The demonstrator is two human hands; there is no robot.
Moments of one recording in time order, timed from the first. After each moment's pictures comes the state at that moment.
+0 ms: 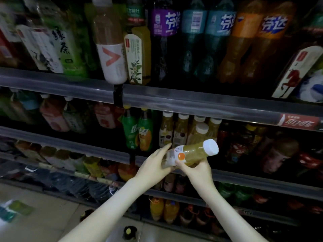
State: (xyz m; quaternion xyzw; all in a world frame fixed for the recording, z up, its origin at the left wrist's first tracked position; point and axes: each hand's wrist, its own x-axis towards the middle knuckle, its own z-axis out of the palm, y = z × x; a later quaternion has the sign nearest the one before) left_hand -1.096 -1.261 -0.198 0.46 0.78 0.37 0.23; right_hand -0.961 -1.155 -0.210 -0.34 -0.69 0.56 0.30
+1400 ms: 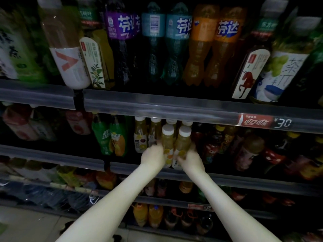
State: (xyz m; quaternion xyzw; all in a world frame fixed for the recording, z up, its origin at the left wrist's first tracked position) left_hand -1.060 -1.148 -0.193 0.44 0.88 0.14 0.10; right_hand -0.943 -1.067 -0.203 -0.46 -0.81 0.35 0.11
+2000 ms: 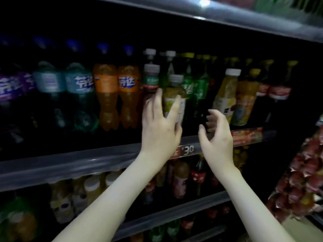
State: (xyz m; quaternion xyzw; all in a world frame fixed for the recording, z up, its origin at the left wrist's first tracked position) left_hand -0.914 -1.028 0.003 0.62 0.58 0.43 -0.31; right_hand -0.766 -1.002 -0.006 -0.41 -0.71 0.04 0.57
